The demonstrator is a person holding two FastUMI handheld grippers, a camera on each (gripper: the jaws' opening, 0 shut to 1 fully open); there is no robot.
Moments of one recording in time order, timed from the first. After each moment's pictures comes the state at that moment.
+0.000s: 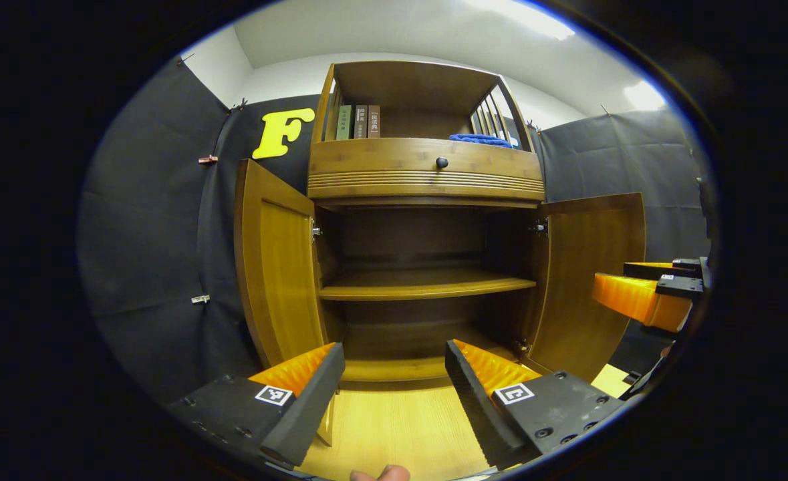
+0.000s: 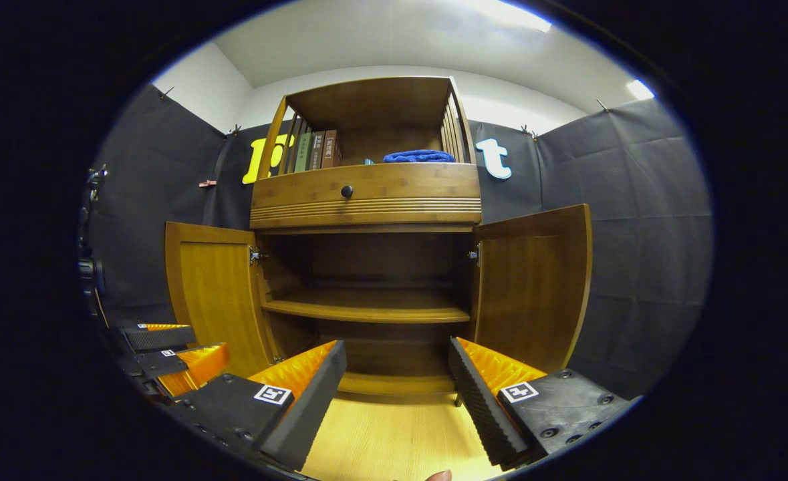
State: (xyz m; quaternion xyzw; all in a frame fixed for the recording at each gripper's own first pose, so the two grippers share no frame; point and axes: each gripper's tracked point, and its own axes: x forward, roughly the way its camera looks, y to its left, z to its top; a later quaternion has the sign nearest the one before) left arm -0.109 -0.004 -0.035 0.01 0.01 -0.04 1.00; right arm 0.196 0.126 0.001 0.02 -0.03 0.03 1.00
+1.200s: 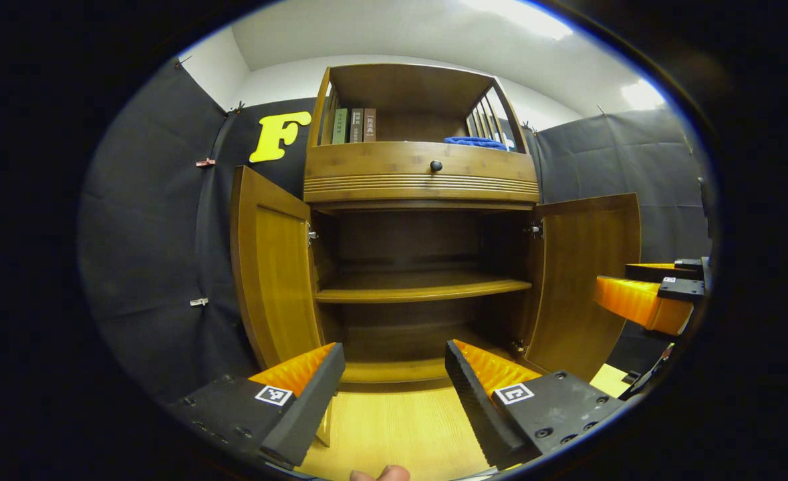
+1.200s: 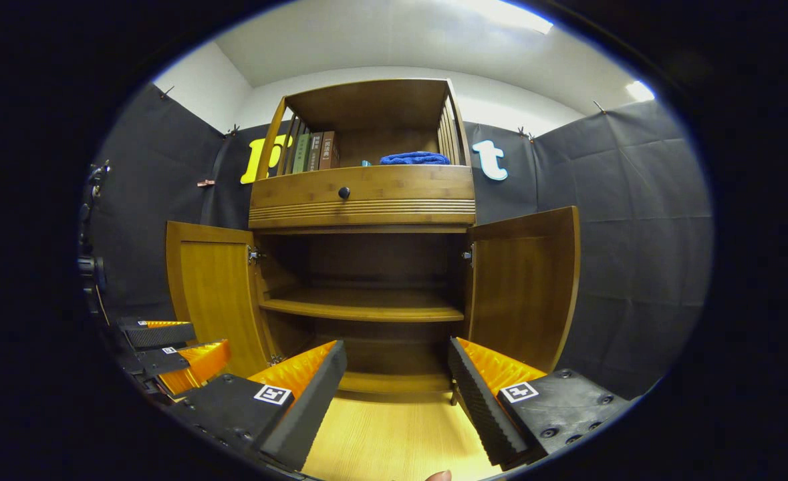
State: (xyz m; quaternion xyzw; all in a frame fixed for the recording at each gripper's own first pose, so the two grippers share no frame) left arm -0.109 -0.007 -0.033 0.01 0.01 -0.05 1.00; right arm 0.187 0.120 0.001 0.02 -0.03 0.02 1.00
